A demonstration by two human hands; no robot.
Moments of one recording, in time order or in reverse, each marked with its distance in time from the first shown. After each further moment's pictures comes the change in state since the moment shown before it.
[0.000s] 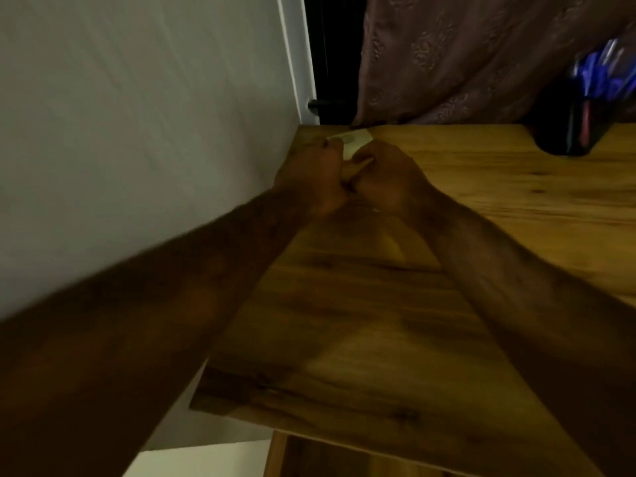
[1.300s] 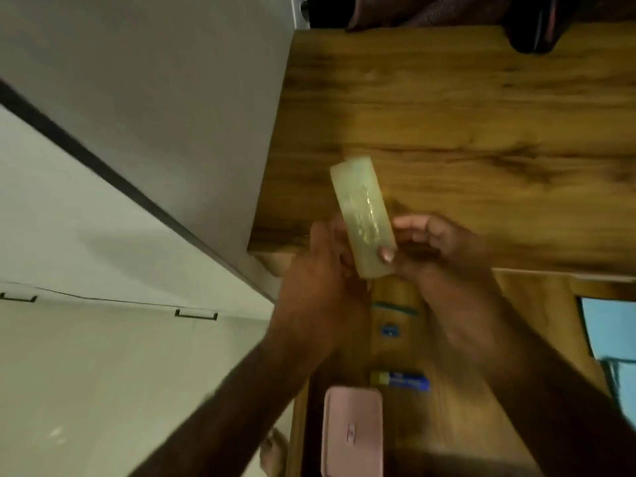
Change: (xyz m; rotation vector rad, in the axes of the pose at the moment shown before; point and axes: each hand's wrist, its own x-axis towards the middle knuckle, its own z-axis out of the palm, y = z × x) left_hand -0.335 0.055 -0.019 -0.716 -0.107 -0.213; right_hand -0.320 -0.022 0.022 0.492 0.119 0.404
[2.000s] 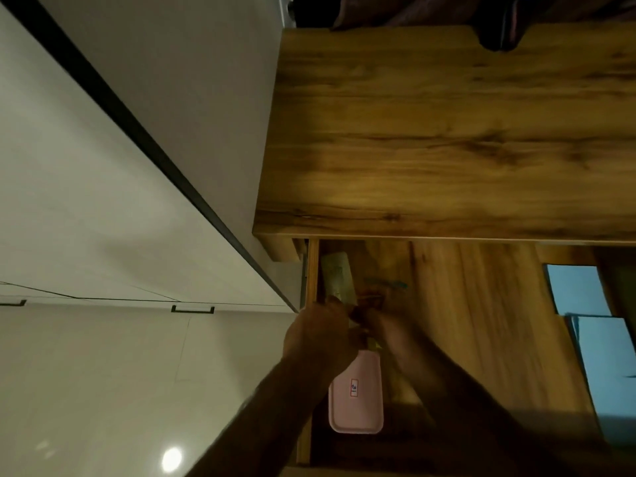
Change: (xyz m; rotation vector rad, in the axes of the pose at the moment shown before) left_hand -0.060 -0.044 0.030 0.438 -0.410 -0.192; right_hand -0.042 0.104 0.051 -0.050 -0.051 0.452
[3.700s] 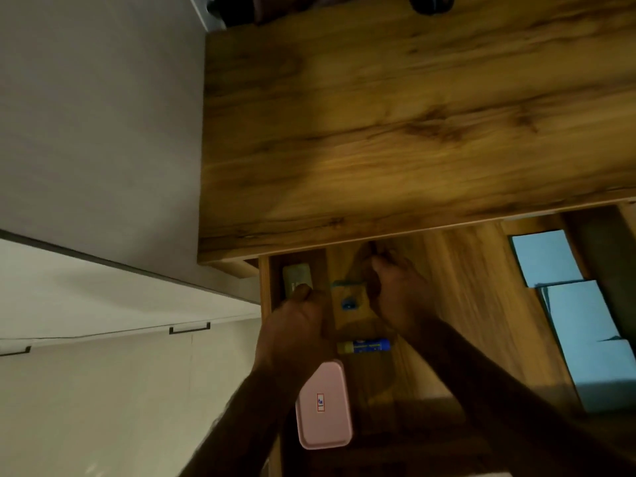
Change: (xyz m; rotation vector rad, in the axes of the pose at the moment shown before) left_hand 0.035 0.024 0.009 0.229 0.067 0.187; right_hand 0.045 0.001 -0.094 -0.852 0.225 -0.439
